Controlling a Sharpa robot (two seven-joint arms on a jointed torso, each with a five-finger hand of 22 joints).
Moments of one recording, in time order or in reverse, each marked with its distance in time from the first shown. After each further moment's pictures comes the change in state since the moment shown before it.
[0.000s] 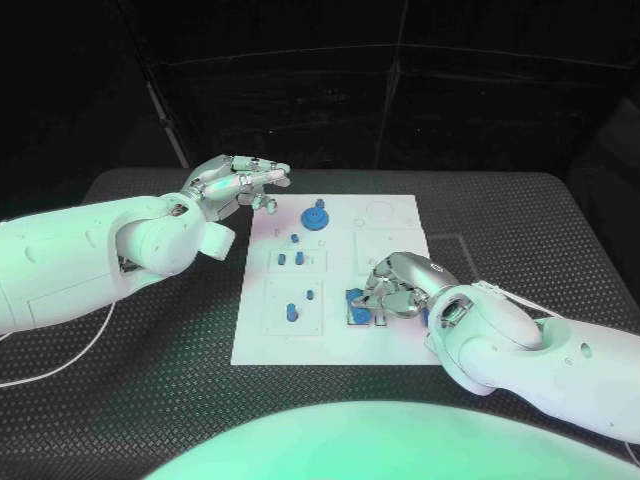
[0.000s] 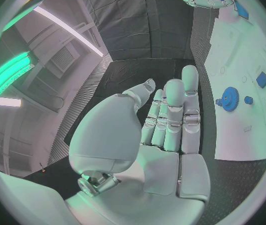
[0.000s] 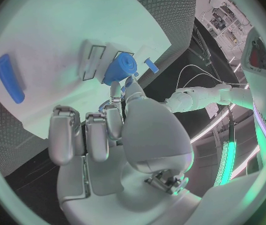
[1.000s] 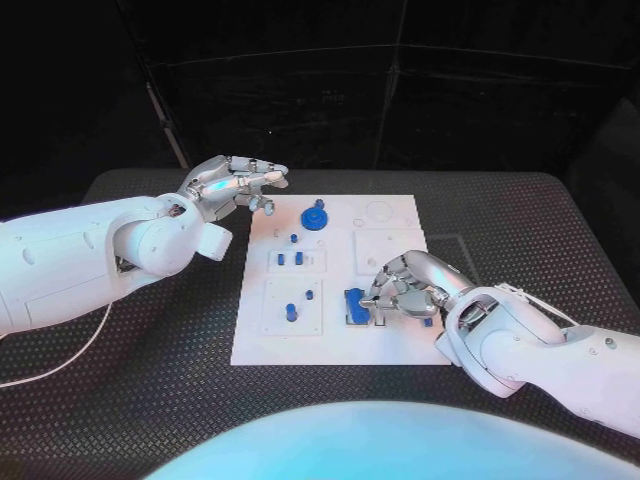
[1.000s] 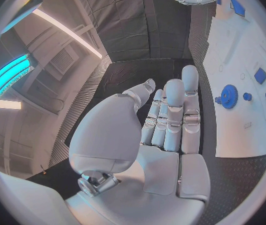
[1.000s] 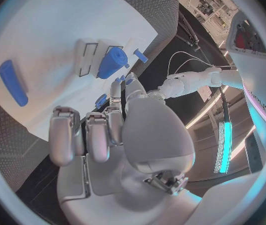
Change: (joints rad) left arm 0.000 -0.004 -0.001 -0.006 -0.022 0.001 -0.002; left_hand 0.000 0.000 0.000 0.000 0.000 0.000 0.000 0.000 0.000 0.000 0.000 0.000 0.000 0.000 0.000 0.000 0.000 0.000 0.000 0.000 0.000 0.000; right arm -0.005 -0.077 -0.005 0.012 0.204 -0.073 0.213; right_hand -0.042 0.016 -0.011 0.040 0.015 -0.015 -0.001 0.009 0.006 0.040 -0.007 0.040 -0.001 0.000 0.000 0.012 0.000 0.000 0.000 0.000 0.015 0.000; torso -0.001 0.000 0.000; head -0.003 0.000
